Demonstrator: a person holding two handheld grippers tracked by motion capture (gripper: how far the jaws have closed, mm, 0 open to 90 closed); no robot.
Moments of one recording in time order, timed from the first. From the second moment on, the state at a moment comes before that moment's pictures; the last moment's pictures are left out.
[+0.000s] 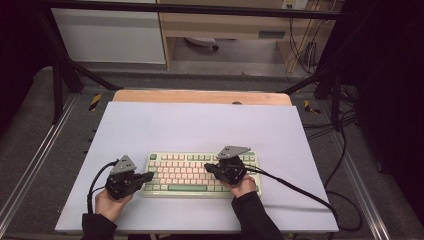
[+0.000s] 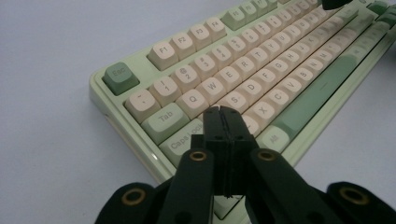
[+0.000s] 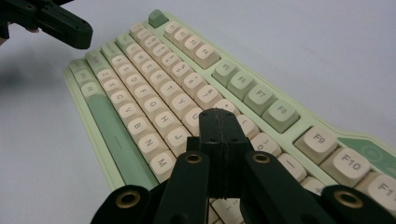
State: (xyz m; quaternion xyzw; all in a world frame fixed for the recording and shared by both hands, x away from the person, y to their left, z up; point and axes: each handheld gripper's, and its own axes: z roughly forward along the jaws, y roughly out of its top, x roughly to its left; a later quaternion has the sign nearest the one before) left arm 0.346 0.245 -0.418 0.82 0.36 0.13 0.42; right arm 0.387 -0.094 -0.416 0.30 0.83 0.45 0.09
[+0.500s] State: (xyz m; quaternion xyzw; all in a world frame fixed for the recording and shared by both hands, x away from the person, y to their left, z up) left arm 0.347 0.245 -0.420 0.82 0.36 0.13 0.42; right arm 0.394 -0.086 -0.430 0.31 0.85 0.42 0.10
